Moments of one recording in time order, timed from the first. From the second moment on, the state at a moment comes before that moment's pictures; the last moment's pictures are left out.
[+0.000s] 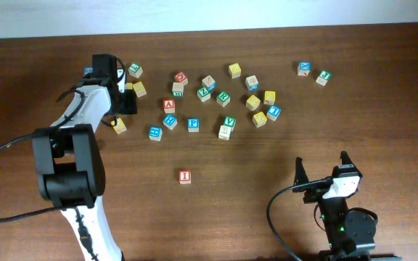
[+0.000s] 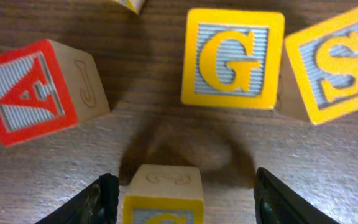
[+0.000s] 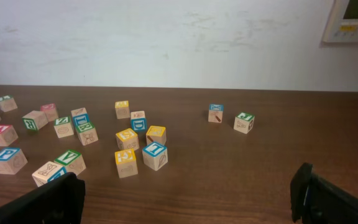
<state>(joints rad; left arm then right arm) 0.03 2.18 1.57 -0.59 -0.05 0.00 0.04 0.01 0.01 -0.07 -0.03 0.03</state>
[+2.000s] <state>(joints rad) -0.66 1.83 1.30 -0.95 0.09 -0.62 0.04 0.01 0.01 -0.07 -0.03 0.03</state>
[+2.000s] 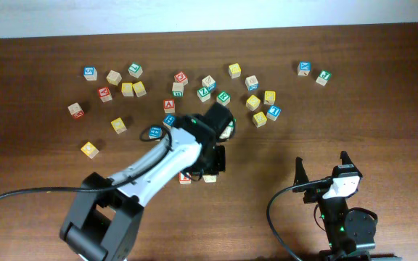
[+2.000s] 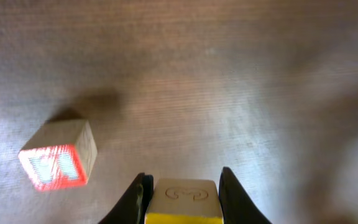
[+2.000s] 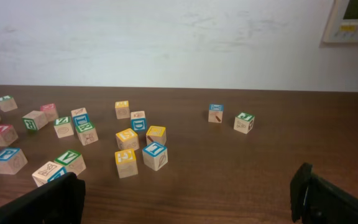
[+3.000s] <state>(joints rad) -0.71 1.83 1.08 -0.68 -0.15 -0.71 0.04 0.01 0.01 -0.07 -0.03 0.03</state>
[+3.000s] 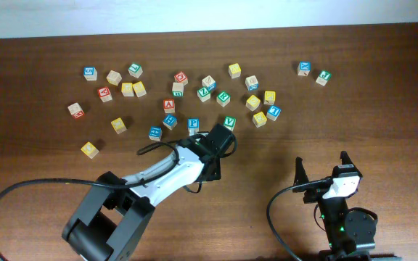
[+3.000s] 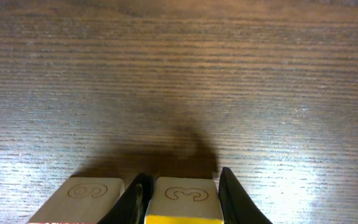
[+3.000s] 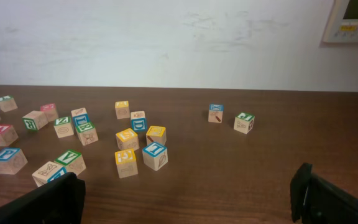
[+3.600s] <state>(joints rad) -0.71 1.83 1.08 -0.65 -0.13 -0.70 0.04 0.01 0.01 -0.07 -0.03 0.03</state>
